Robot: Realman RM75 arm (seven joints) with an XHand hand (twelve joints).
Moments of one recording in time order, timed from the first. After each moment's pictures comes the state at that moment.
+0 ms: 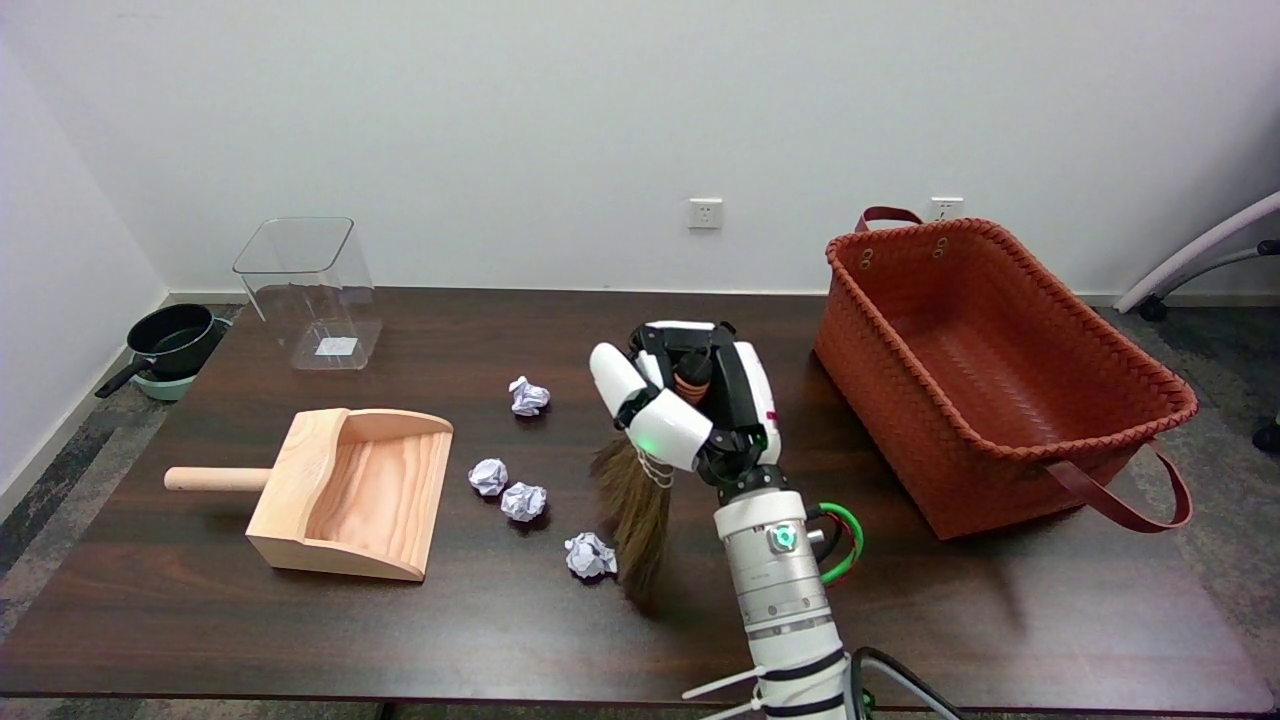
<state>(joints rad) -0.16 -1.45 0.88 -1.49 0.93 -1.04 -2.33</state>
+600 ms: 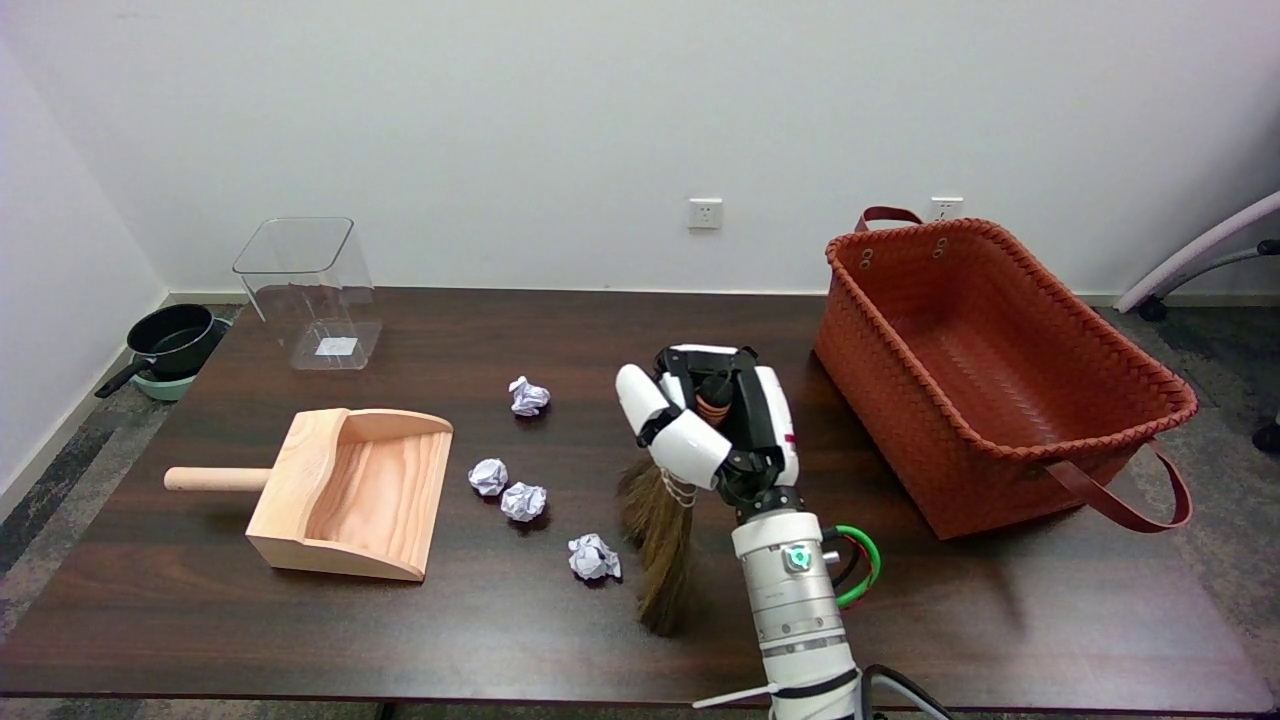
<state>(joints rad) -0.19 -1.44 0.89 -1.44 0.95 -1.10 -2.33</state>
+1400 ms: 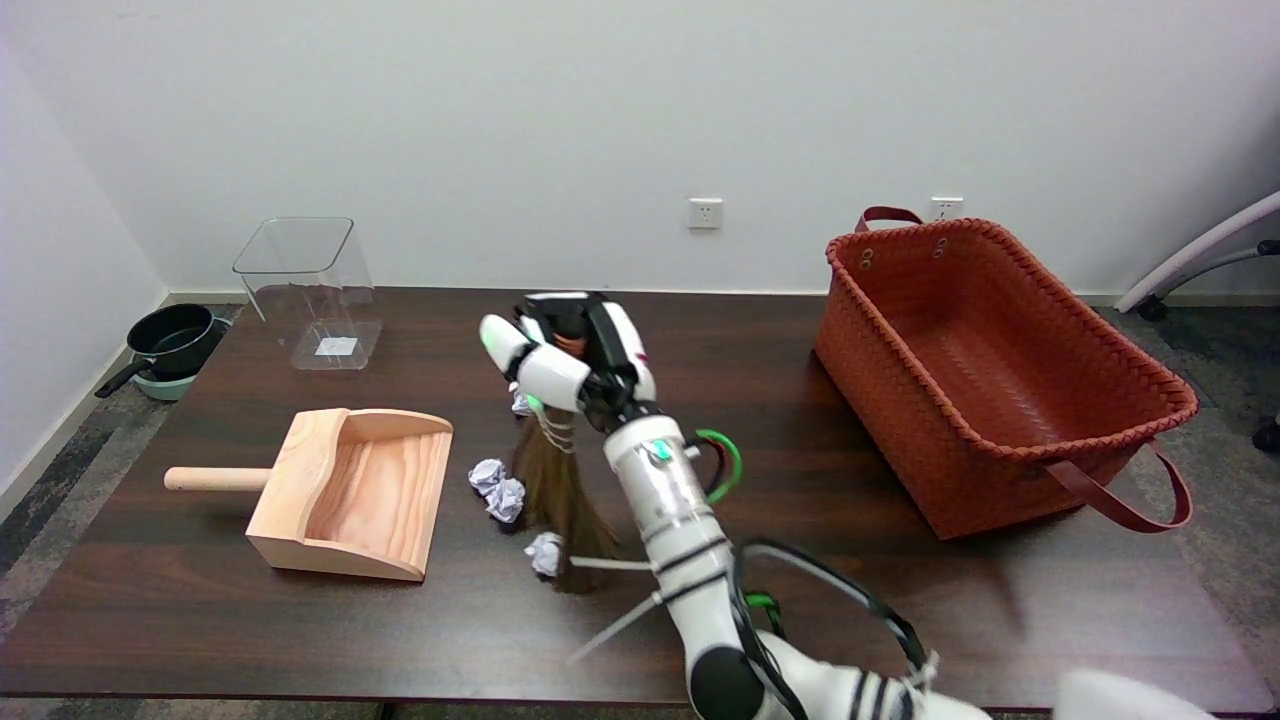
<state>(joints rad) 0.23 -1.49 0.73 -1.18 1.22 -0.89 -2.33</state>
